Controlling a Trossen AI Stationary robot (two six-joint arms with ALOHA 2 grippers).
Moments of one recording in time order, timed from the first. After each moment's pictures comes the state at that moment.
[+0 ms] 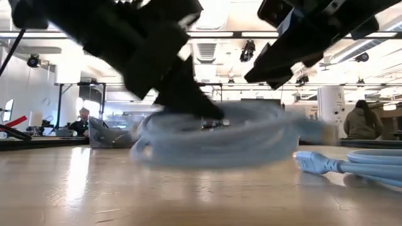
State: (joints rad) left arm -0.50 1.93 1.09 0.14 -0.68 -0.30; right arm 0.30 1.52 0.71 0.24 0.00 0.26
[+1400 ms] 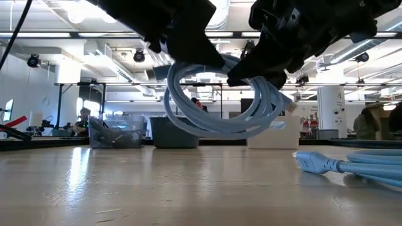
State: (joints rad) left arm -0.50 1.87 1.16 0.14 -1.02 -0.05; right arm 0.28 1.59 0.72 0.35 0.24 0.38
